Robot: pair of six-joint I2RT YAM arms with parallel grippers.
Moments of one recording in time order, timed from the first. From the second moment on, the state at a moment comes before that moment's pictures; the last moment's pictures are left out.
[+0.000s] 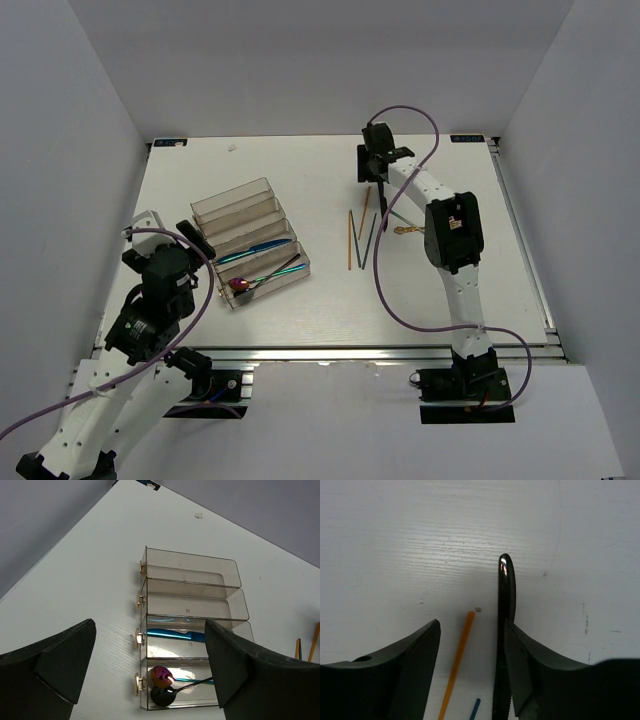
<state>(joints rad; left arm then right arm) -0.49 0.54 0.78 -0.55 -0.82 -0.48 0.39 2.35 2.04 -0.49 0.22 0.19</state>
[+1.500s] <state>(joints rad) -0.49 0.55 0.78 -0.55 -0.80 -0.47 0.34 2.42 2.02 -0.53 0.20 0.24</state>
